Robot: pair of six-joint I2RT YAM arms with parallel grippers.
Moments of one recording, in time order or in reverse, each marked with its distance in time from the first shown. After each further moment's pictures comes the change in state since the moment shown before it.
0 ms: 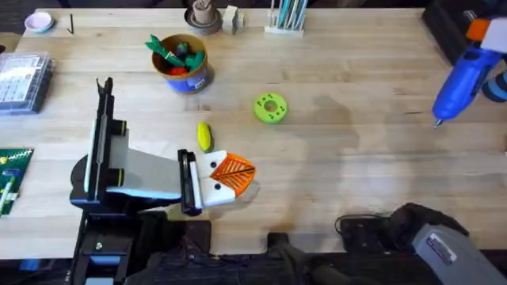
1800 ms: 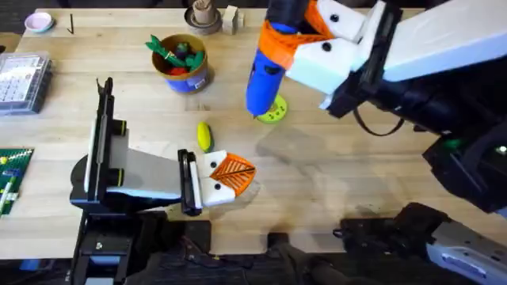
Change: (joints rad) left arm 0.000 0.000 0.000 0.000 0.000 0.000; right arm 1.028 0.002 -0.559 1.379 -0.111 0.493
